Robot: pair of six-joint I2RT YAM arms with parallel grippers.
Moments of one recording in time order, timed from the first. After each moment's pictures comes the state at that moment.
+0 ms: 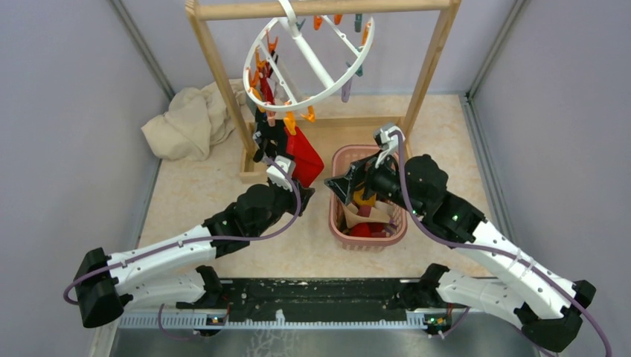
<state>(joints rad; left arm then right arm) -1.04 1.02 0.67 0.13 -0.38 -0.36 0.86 0.84 0.99 -0.28 0.01 0.33</state>
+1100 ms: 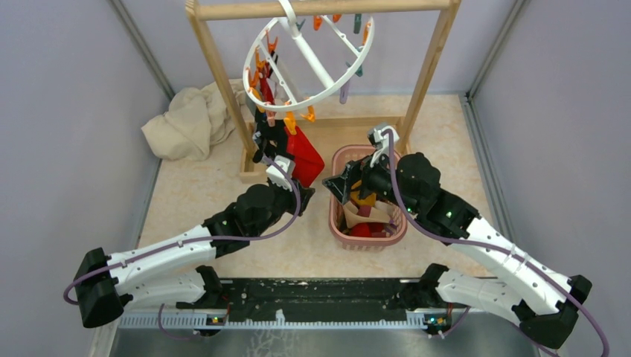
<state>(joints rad) -1.04 1.02 0.67 0.13 -0.38 -0.37 0.86 0.87 0.99 -0.28 0.01 0.33</state>
